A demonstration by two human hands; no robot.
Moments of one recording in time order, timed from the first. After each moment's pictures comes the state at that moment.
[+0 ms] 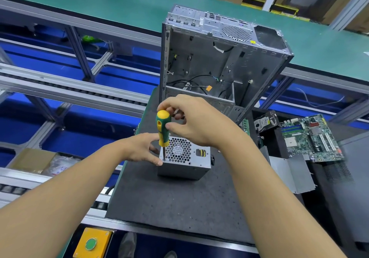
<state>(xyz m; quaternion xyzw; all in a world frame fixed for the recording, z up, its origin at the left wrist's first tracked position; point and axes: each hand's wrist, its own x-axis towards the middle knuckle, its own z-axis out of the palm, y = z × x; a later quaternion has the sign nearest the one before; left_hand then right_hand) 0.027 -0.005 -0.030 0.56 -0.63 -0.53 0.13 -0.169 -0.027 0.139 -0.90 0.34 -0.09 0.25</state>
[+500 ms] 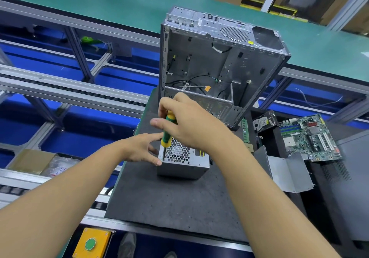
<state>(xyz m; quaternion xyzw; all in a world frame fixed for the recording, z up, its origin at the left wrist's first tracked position) 0.024 -0.001 -0.026 0.55 -0.63 -0.53 0.13 -0.161 -0.013 0.136 -0.89 0.37 -0.08 0.25</state>
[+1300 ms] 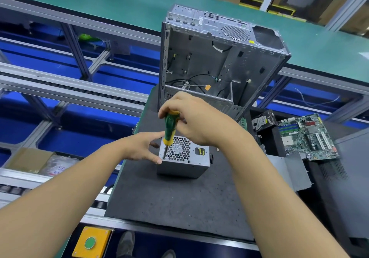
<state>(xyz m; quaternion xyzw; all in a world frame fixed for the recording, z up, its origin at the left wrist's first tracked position) 0.026 -0.004 -0.026 0.55 -0.68 -0.47 0.12 -0.167 -0.021 0.146 -0.90 0.35 -0.04 0.24</state>
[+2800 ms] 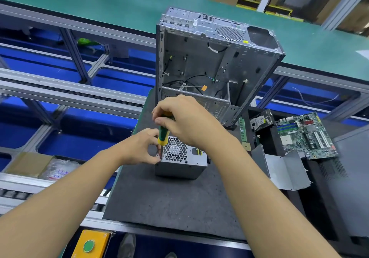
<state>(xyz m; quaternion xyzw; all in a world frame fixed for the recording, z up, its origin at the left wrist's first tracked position) 0.016 0.008 -0.016 0.53 -0.77 -0.31 0.16 -0.161 -0.019 0.135 -0.90 0.35 -0.11 0.22</state>
